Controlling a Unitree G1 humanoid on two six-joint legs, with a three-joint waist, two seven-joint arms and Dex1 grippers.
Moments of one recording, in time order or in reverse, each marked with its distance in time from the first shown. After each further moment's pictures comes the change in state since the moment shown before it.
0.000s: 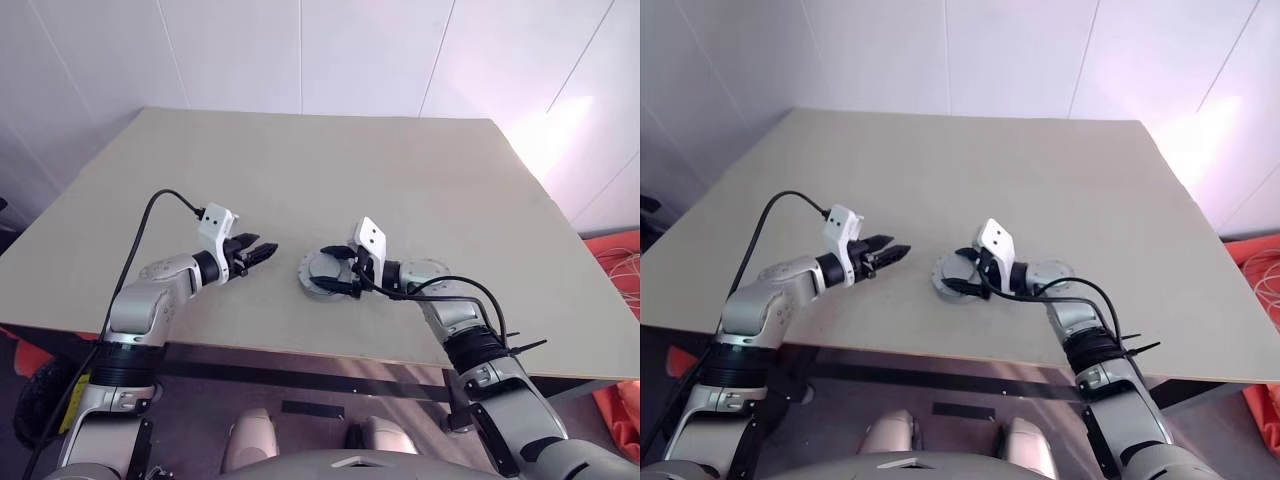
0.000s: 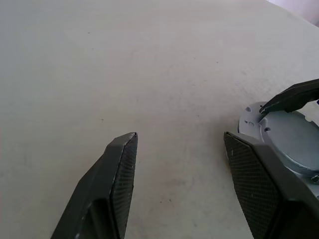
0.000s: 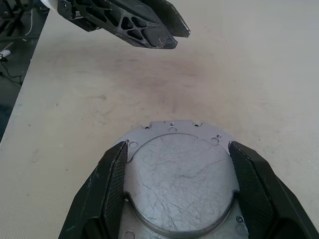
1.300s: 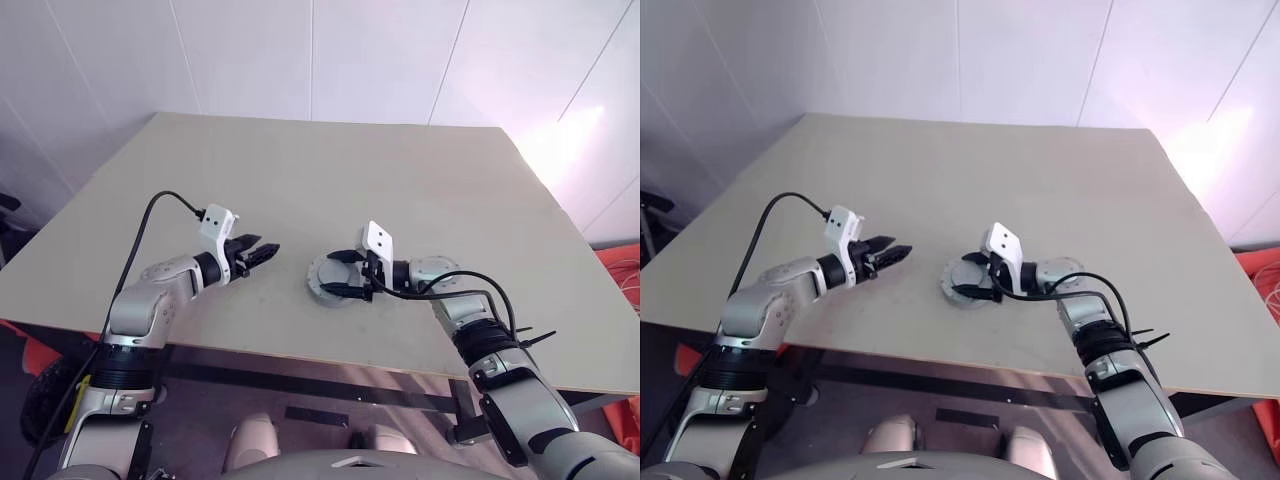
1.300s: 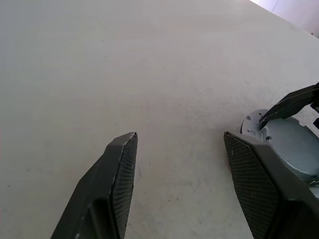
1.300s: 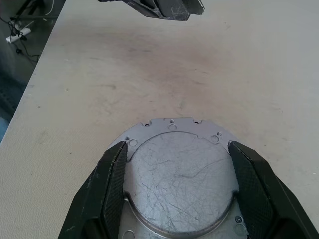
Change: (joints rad) left arm 0.008 -0.005 0.002 -0.021 -0.030 0.021 0.021; right arm -0.027 -0.058 0.021 0.105 0.001 -0.080 0.101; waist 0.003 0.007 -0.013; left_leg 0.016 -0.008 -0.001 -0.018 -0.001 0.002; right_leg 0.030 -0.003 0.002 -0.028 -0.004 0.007
